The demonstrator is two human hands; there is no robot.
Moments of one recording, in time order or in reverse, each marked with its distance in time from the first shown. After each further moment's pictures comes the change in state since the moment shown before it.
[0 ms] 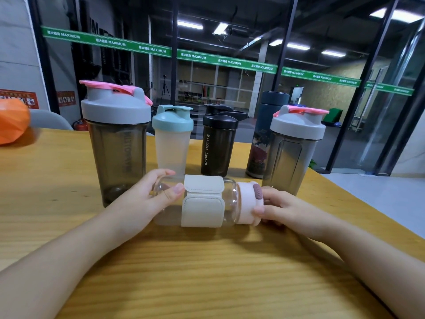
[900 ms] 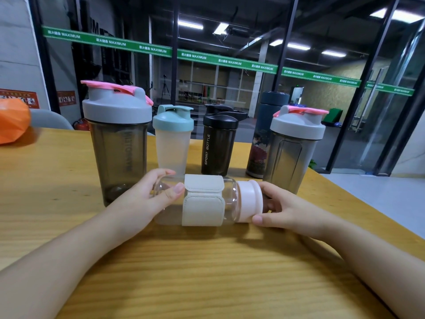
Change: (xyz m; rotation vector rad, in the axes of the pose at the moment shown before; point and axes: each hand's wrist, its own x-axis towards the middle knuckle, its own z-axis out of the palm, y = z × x) left_hand -0.003 0.006 0.000 0.069 0.032 0.004; right_hand -0.002 0.004 0.001 0.069 0.017 0.020
